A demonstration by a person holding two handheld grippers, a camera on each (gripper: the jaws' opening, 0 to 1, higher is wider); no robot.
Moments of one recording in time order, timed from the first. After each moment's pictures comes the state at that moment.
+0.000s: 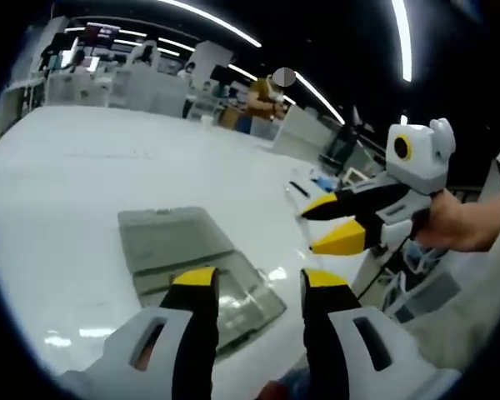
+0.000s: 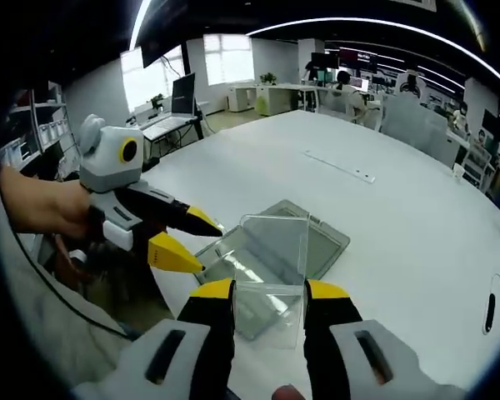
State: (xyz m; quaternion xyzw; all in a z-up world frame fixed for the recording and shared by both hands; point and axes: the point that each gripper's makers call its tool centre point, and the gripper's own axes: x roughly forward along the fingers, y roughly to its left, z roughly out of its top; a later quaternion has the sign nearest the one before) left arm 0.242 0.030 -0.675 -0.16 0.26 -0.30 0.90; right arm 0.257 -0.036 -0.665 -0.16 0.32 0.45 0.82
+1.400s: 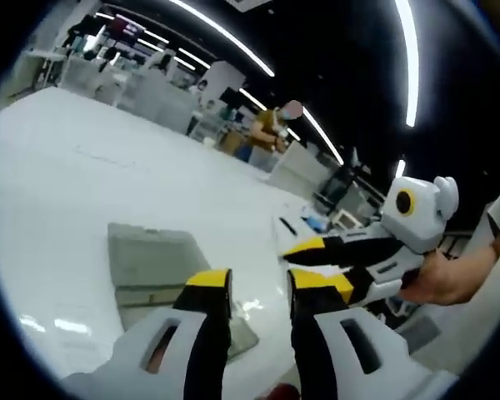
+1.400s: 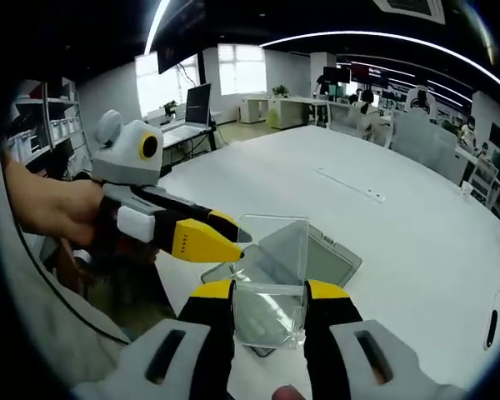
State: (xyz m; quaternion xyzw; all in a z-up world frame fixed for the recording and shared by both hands) left arm 0.256 0.027 -0.641 -0.25 0.21 -0.29 0.90; right arm 0.250 -0.013 -0.650 -0.15 0.29 0.48 0.82
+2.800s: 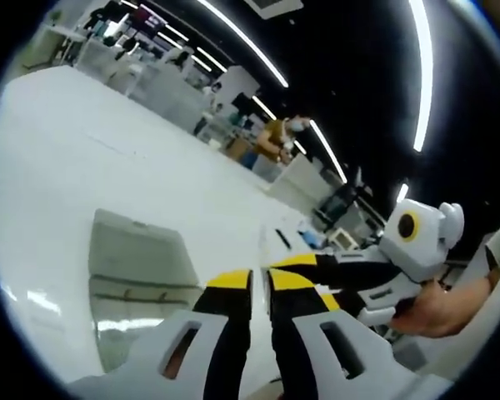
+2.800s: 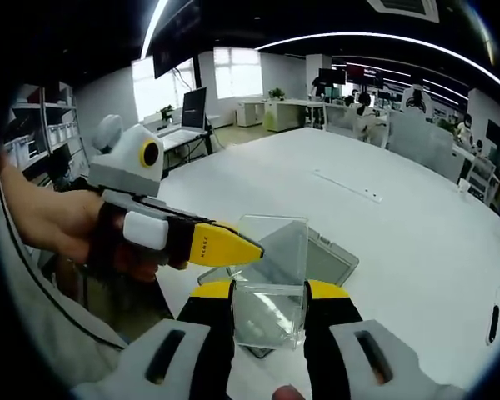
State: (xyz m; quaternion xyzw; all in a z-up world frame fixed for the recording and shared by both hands) left arm 0.266 0.007 -0.635 -0.32 0.20 -0.26 0.89; right arm 0.254 -0.018 -0.651 -0.14 0.28 0.47 0.82
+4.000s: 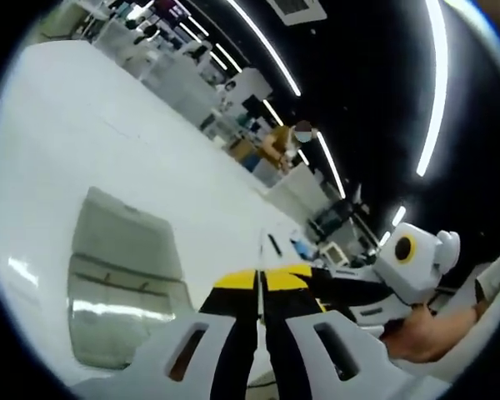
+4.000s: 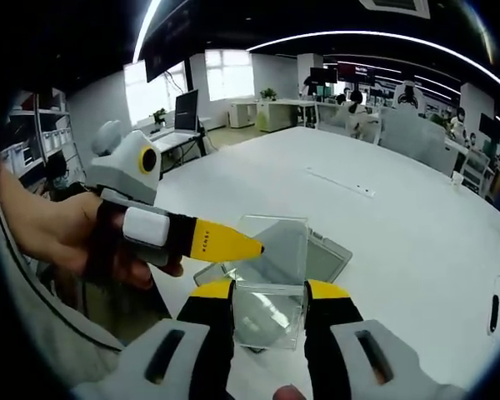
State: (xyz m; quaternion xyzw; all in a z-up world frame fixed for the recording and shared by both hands) left arm 0.269 -0.005 -0.634 -0.37 0.21 -0.25 0.87; right arm 0.256 -0.029 -0.652 -0.13 0.29 0.46 0.83
